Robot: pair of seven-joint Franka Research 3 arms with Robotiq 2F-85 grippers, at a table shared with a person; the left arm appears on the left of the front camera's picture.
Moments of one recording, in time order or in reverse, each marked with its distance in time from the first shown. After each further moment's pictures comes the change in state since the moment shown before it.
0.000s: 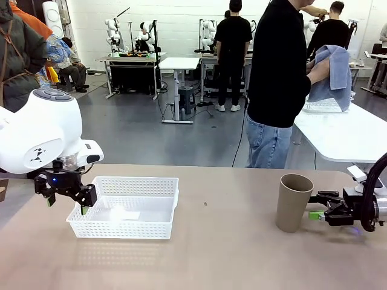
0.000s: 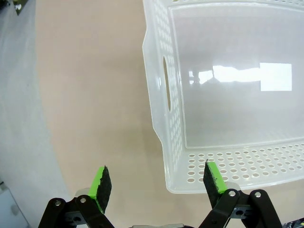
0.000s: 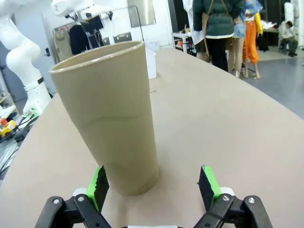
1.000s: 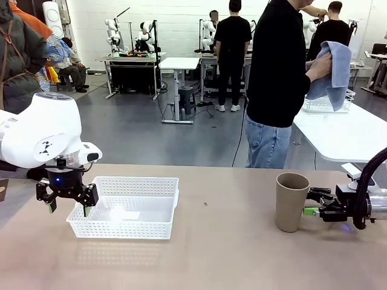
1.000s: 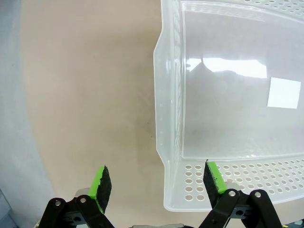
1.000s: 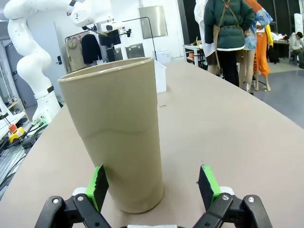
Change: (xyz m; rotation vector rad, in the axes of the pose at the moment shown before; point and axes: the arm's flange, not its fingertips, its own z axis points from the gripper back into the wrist) left arm 0.021 0.010 -0.023 -0.066 0.095 0.090; right arm 0.004 -0.005 -0.016 0.067 -0.065 0.003
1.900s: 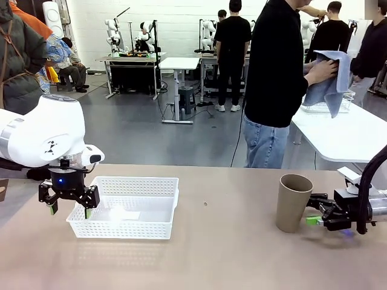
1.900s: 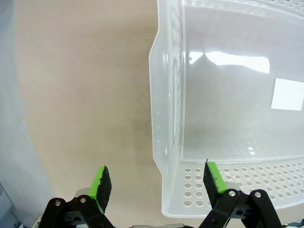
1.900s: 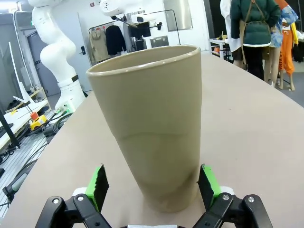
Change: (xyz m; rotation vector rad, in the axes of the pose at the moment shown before) left arm 0.008 -0.003 -0.008 0.004 0.038 -0.005; right arm -0.004 0.014 -0.008 0.138 0.046 0.004
